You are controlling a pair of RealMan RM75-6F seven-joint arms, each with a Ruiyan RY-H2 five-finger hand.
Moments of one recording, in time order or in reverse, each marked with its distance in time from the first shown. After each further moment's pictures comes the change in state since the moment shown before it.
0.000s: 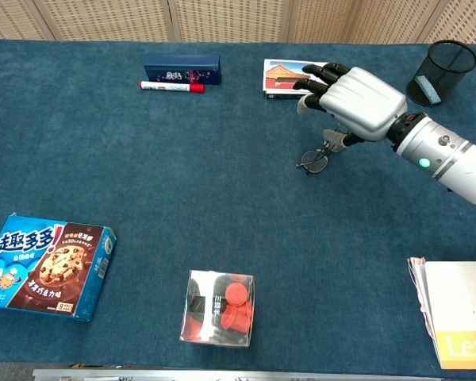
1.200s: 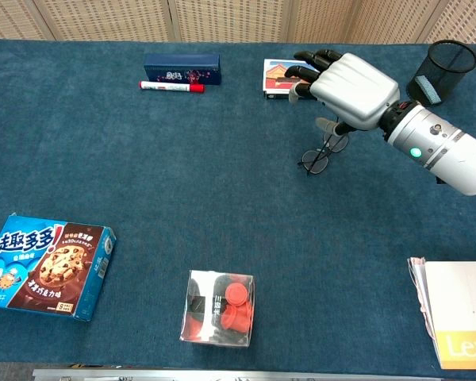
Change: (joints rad) left arm 0.005 0.005 -0.001 -0.001 0.003 0.011 -0.014; right arm 0.027 0.021 0.042 -0.077 0.031 -0.035 -0.077
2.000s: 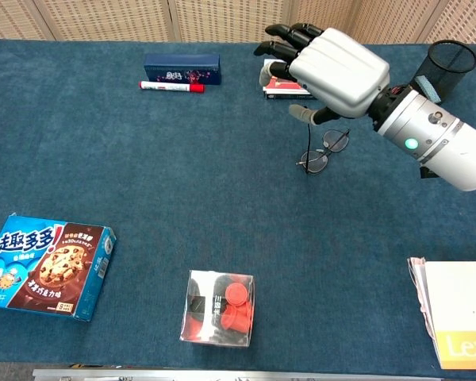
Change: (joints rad) left arm 0.002 0.003 -0.001 0.000 0.000 0.005 -0.010; right arm 0.026 0.071 0.038 -0.213 -0.040 0.059 -0.029
